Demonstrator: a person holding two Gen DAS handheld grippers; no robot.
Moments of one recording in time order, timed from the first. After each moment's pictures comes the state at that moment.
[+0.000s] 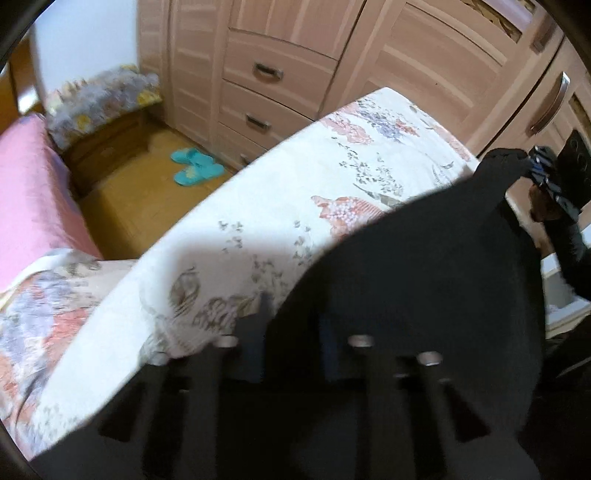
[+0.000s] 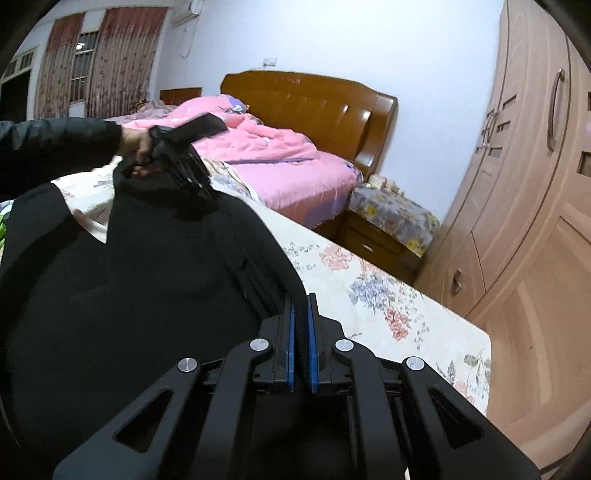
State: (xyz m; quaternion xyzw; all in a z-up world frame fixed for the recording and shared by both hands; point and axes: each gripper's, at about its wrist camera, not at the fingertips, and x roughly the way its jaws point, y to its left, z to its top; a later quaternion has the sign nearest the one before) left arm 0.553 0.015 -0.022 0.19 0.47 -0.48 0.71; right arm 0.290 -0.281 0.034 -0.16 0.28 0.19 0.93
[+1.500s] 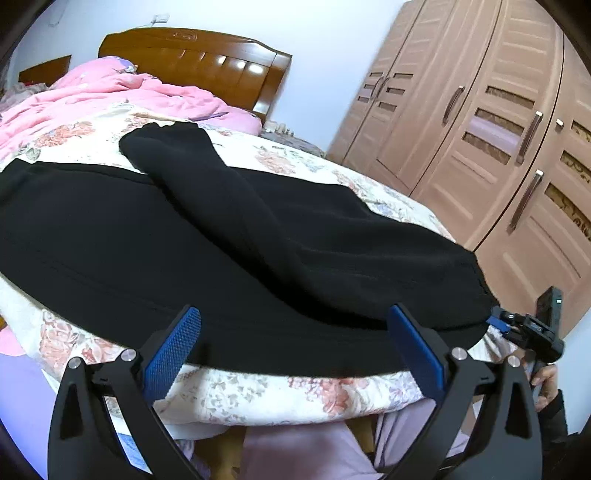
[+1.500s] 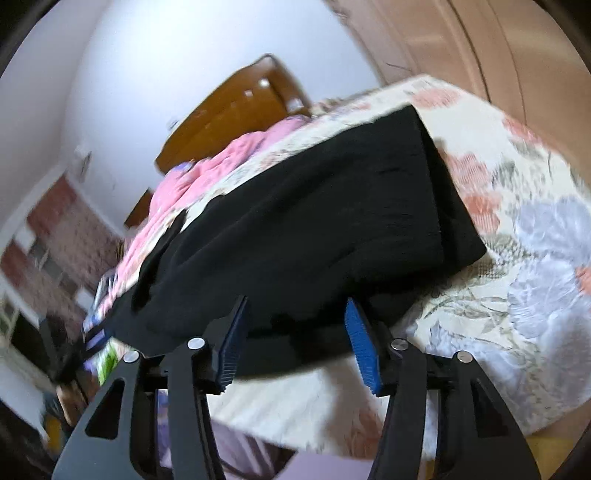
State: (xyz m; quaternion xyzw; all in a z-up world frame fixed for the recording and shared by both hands) left arm 0.039 0.184 -0.032 -0.14 0.33 -0.18 0.92; right arm 0.042 -0.302 -0.046 0.28 0.36 0.12 0.88
